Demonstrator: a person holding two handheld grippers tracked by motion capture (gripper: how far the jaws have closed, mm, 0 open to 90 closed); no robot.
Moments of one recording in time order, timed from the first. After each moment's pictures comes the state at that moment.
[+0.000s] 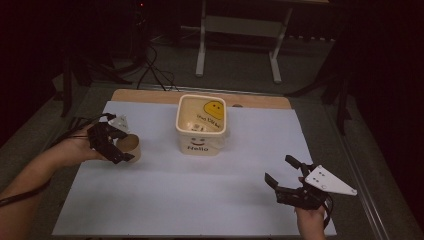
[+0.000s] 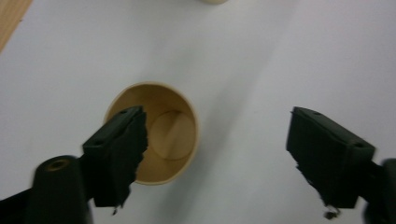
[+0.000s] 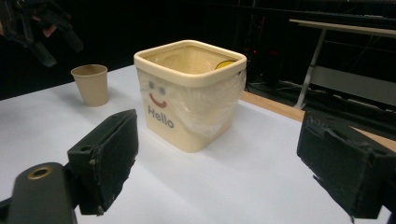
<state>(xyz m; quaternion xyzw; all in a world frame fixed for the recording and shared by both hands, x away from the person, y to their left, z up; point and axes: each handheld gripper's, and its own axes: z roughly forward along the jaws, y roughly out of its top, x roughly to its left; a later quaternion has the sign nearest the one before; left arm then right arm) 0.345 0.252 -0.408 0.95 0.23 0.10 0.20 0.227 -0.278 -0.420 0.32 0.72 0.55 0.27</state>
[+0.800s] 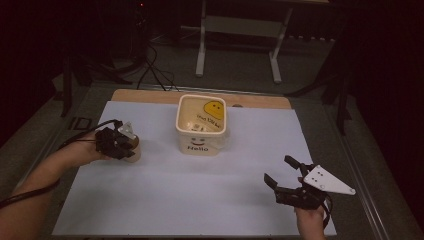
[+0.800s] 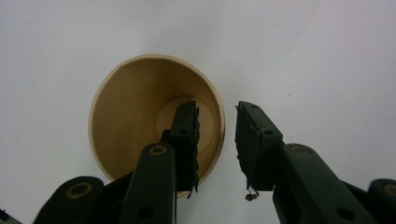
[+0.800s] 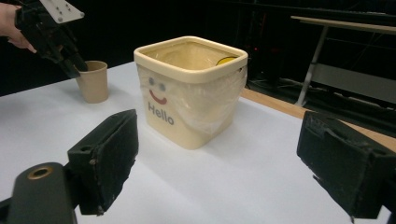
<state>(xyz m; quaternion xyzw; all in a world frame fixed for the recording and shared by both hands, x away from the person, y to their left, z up) 0.360 0.251 -0.445 0.96 0.22 0.10 0.16 0.227 -0.278 -0.422 0.32 0.73 0.55 0.27</state>
